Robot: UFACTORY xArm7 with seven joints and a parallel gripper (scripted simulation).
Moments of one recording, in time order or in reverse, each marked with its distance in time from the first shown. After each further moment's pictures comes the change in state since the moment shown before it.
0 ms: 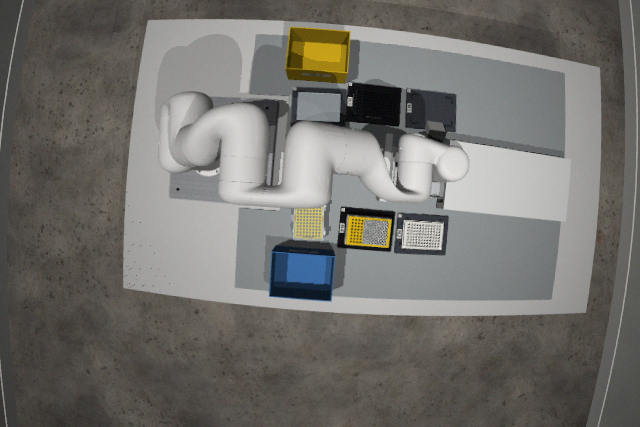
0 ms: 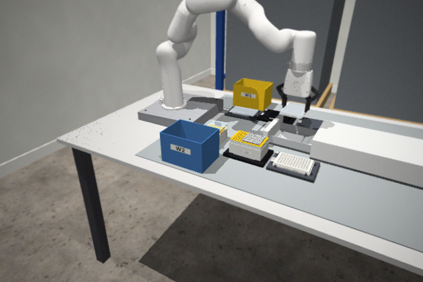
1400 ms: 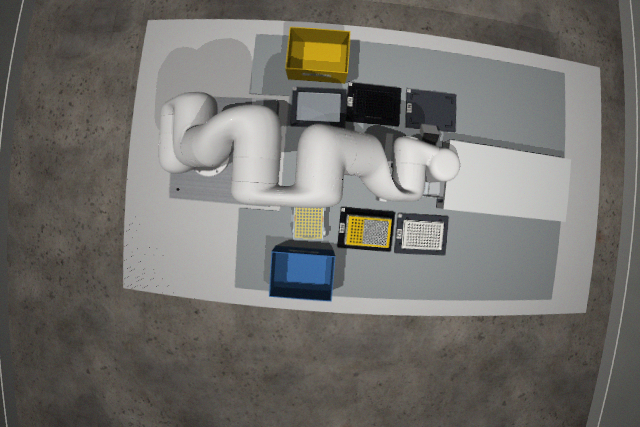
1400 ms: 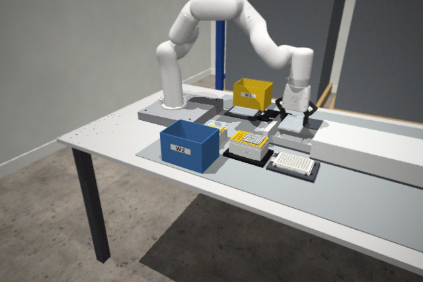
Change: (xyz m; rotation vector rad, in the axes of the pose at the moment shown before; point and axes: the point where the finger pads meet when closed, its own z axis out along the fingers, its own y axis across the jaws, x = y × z) arm 0.001 0.000 0.060 0.000 0.000 0.000
